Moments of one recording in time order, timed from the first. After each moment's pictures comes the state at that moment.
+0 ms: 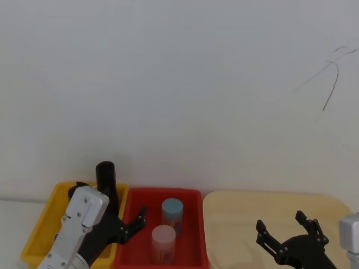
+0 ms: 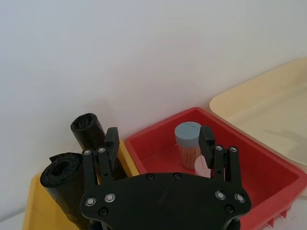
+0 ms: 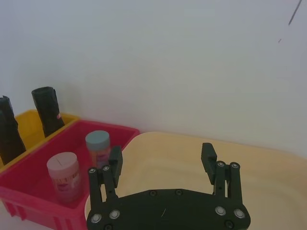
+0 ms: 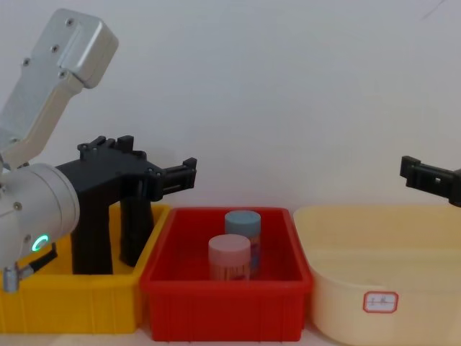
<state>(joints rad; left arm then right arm) -0.24 0.38 0.45 -1.63 -0.20 0.01 -0.01 -0.01 0.34 -0.23 -1.77 0.29 0.03 0.07</state>
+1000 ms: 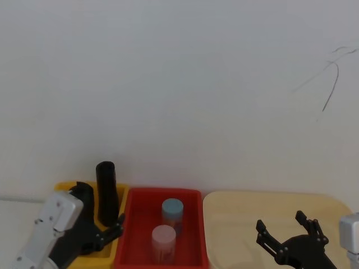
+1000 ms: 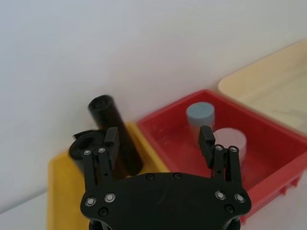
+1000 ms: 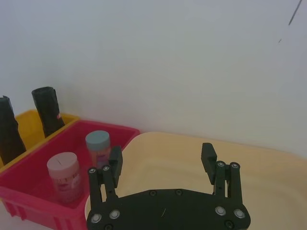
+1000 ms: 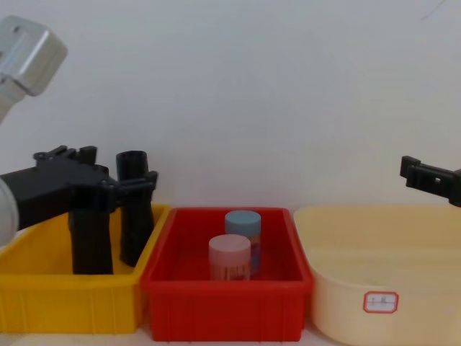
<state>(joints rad) -0.19 0.46 0.39 -1.66 -0.24 0.02 -0.08 -0.01 0.34 -0.23 -1.77 0.29 0.03 0.07</state>
